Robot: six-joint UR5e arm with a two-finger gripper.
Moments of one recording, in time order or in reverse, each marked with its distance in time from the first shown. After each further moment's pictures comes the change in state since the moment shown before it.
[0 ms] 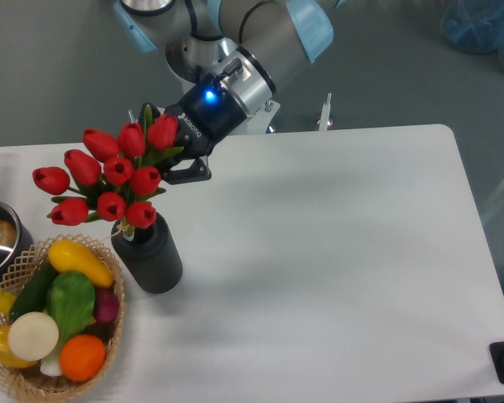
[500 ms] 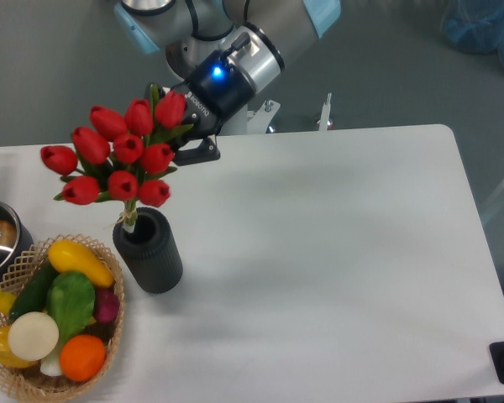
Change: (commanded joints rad) arm 0.037 0.057 -0.002 -0.021 0.001 -0.026
